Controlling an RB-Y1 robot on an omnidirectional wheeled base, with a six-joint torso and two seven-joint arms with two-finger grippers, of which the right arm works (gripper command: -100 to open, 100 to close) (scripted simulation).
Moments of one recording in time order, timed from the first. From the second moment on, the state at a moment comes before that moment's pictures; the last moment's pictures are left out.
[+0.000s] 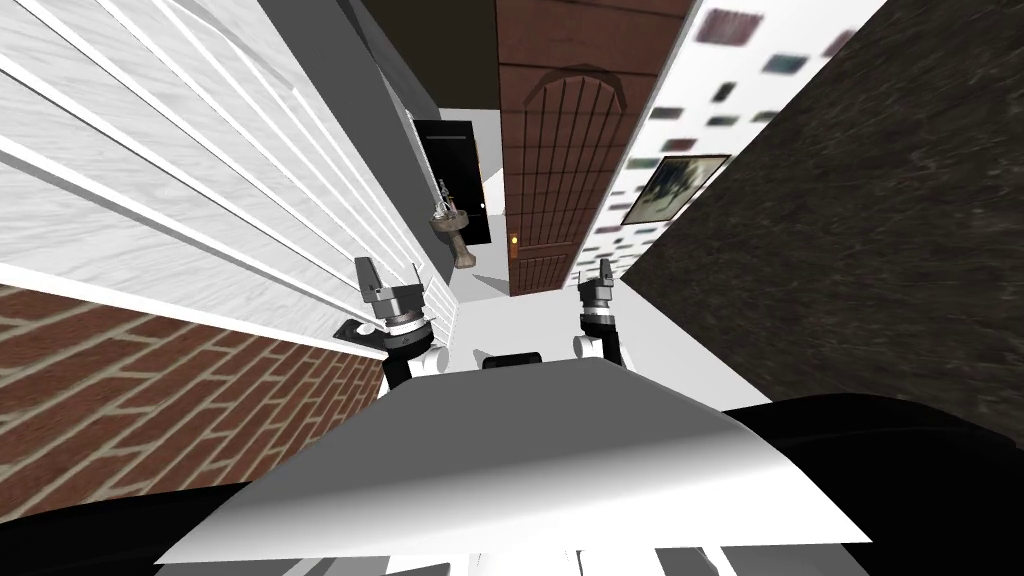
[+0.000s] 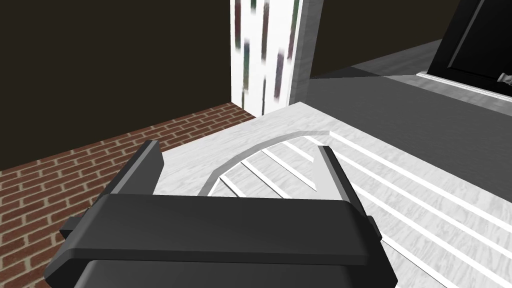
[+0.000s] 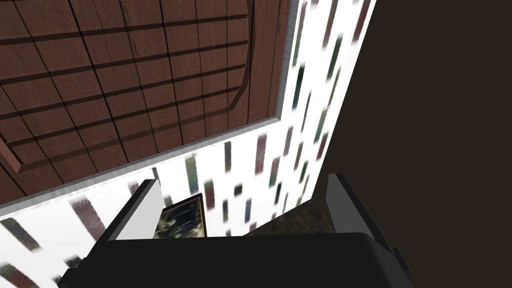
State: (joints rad) arm 0.49 -0.01 -0.05 -2.13 -0.01 -0.44 -0.12
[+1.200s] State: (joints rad) arm 0.36 -0.09 -0.06 -1.88 0.07 -0.40 -0.22
